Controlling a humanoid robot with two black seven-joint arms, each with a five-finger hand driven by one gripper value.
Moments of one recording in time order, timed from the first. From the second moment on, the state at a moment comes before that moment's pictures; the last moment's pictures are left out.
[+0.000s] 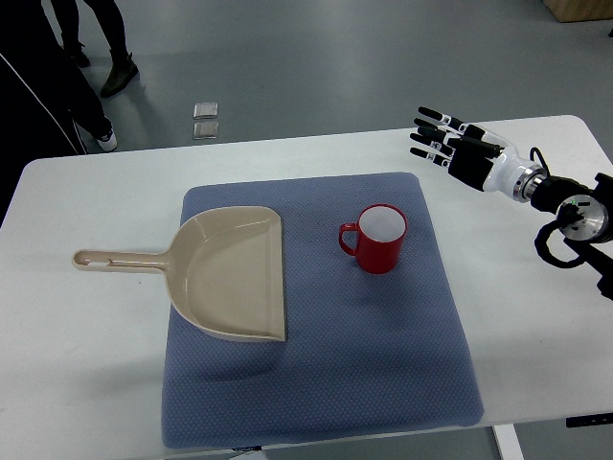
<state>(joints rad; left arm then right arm) 0.00 0.00 -0.06 -0.12 0.08 -0.03 0.10 0.78 -0.41 0.59 0.78 0.07 0.35 0.04</state>
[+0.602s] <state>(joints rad) 0.00 0.00 -0.07 -0.13 0.08 -0.03 0.10 0.78 -0.44 0.59 0.78 0.07 0.37 0.05</state>
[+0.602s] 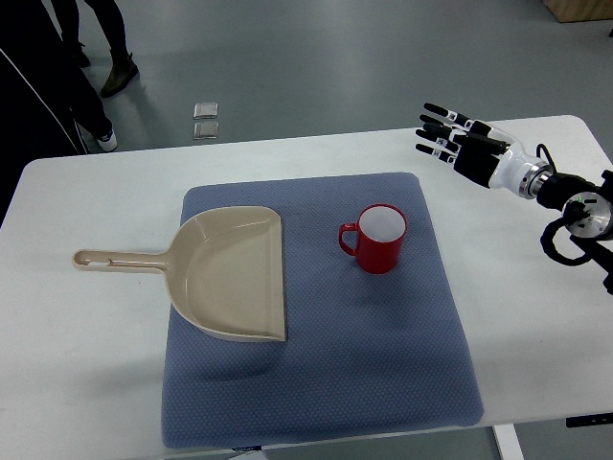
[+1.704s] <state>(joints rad) 0.00 0.00 -0.07 -0.13 0.08 -0.03 0.10 0.70 -0.60 0.57 0.66 -0.51 0.61 0.51</state>
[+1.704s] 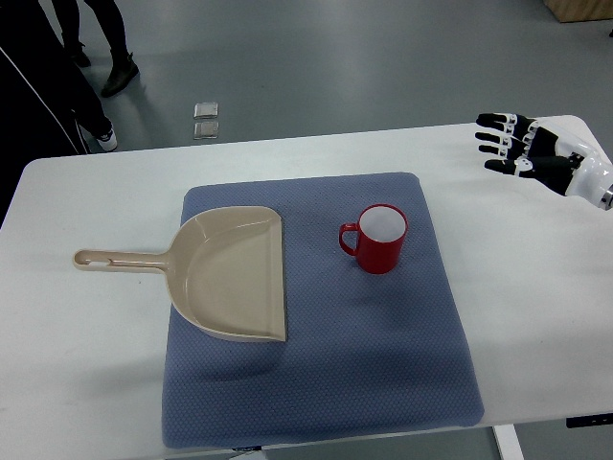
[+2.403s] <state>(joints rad) 0.00 0.00 -0.07 -0.13 0.08 -0.03 0.10 0.60 -0.48 0.58 0.68 -0.74 0.57 0.61</state>
